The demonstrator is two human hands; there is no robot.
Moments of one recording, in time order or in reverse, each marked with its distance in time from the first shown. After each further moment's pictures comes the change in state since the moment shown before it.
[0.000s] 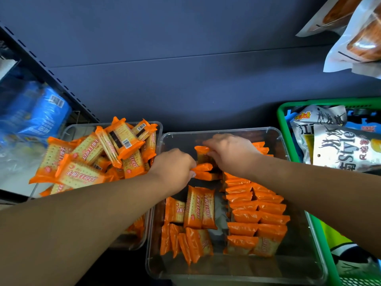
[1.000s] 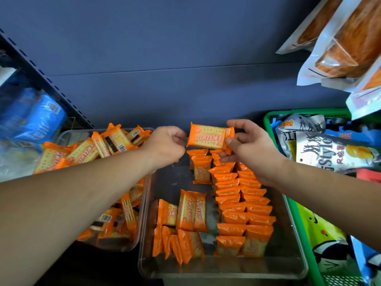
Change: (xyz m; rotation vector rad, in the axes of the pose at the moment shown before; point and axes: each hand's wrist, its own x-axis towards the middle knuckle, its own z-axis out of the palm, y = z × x) left_hand 0.021 0.005 -0.054 -0.854 0.138 -0.372; right_hand -0.055 0.005 -0.047 1.361 0.311 0.444
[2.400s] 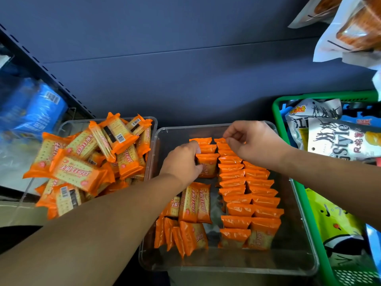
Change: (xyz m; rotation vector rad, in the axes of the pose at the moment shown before) left_hand -0.005 -0.052 0.079 0.400 0.101 0.185; right_hand 0.025 0.029 -0.022 -0.727 -0.153 -0.320
